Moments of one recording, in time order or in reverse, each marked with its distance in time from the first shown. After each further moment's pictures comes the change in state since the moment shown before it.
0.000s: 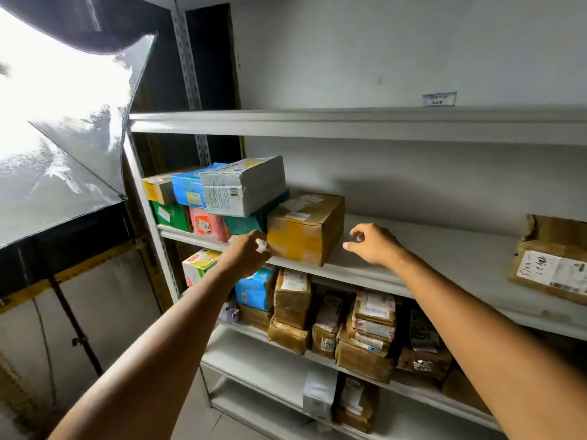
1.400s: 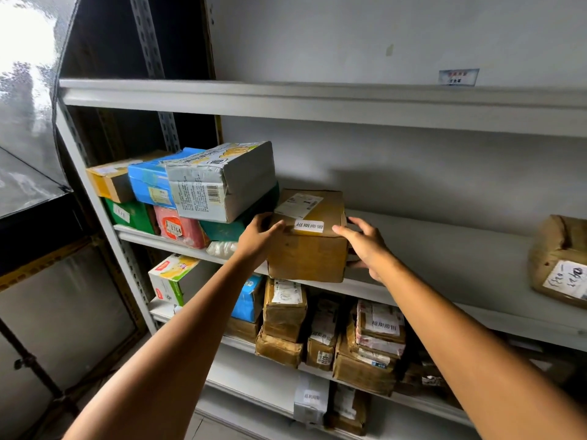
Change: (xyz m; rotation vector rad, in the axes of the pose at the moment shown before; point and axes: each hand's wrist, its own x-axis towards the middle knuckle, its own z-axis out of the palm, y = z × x) left_hand 0.112 -0.001 0.050 -0.745 -0.036 -0.145; right_hand 0.087 -0.006 0.060 0.728 0.102 0.281
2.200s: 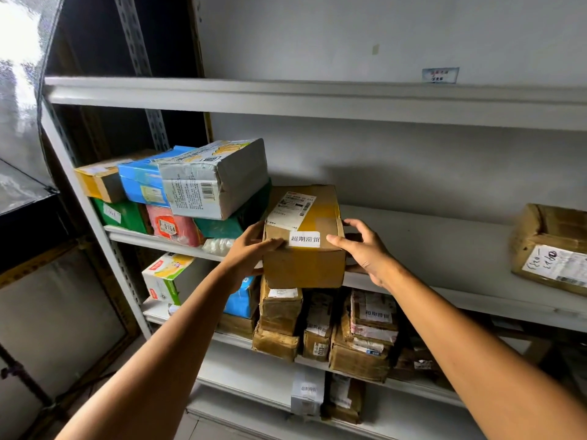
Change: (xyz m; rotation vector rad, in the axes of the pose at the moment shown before) left_hand -0.032 -0.017 -0.017 -0.224 -0.252 -0.132; right_hand -0.026 0.018 -0.009 -0.007 -0.038 -0.083
